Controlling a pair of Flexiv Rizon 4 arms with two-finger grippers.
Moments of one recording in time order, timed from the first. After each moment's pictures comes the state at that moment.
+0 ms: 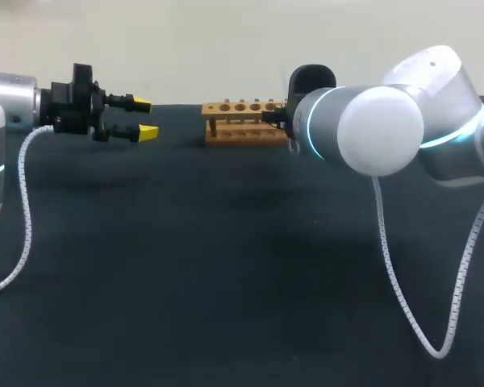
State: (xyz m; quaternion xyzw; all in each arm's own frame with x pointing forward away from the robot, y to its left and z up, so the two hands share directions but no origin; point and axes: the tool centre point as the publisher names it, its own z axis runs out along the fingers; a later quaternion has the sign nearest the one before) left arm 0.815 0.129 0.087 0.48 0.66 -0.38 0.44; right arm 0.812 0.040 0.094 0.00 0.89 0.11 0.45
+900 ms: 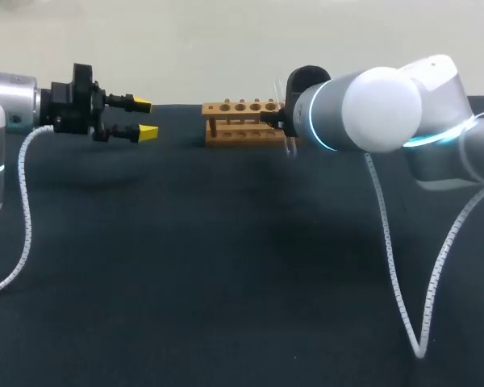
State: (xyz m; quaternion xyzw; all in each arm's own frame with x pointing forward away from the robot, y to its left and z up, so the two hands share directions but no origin) left arm 0.815 0.129 0.087 0.48 0.66 -0.38 0.44; right arm 0.827 0.045 0.068 0.00 0.91 0.13 0.40
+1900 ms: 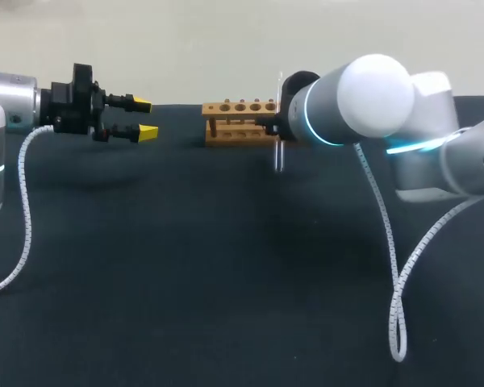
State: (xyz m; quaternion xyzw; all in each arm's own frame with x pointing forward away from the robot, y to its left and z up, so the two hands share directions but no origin) left arm 0.815 0.129 0.087 0.48 0.66 -0.38 0.44; right arm 0.827 0.055 0.043 0.01 0.92 0.14 0.36
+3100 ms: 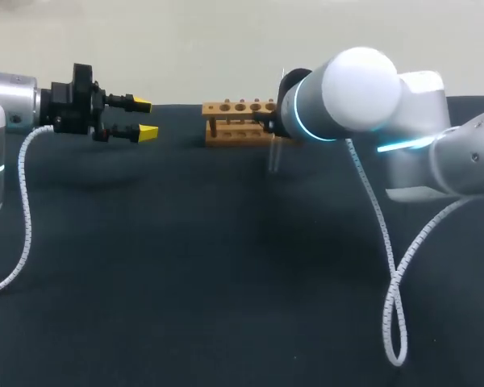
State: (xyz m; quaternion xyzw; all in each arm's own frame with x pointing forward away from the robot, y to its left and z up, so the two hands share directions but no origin) left arm 0.815 0.129 0.087 0.48 0.66 -0.38 0.44; right arm 0.829 0.057 0.054 0.05 0.92 0.13 0.36
